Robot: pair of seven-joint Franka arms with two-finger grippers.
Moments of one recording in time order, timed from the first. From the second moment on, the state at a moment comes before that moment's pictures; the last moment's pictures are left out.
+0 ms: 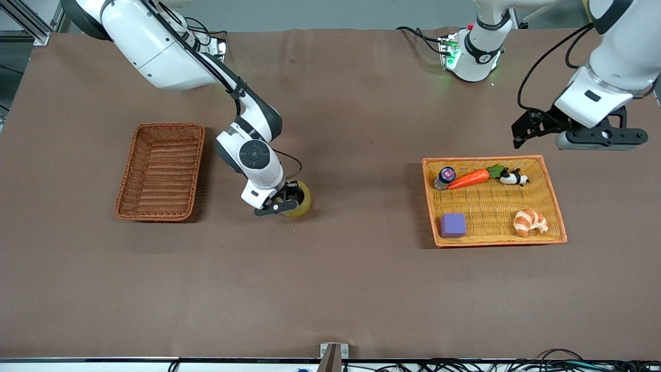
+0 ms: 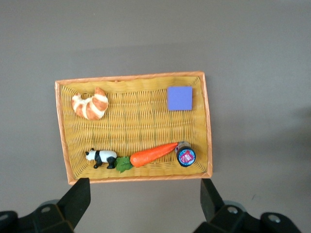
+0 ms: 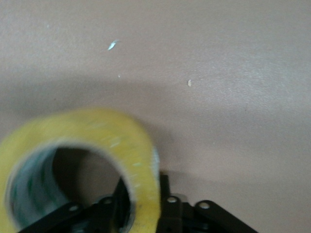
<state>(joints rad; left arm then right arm) -0.07 -0.07 -0.12 -1.77 0.00 1.79 -0.13 0.22 0.67 0.39 -1.83 -0.35 2.42 0.62</state>
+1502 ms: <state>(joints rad) -0.13 -0.03 -0.03 -1.74 0.00 1.77 -0.10 0.01 0.03 -0.12 -2.44 -0.17 2.44 -0.11</state>
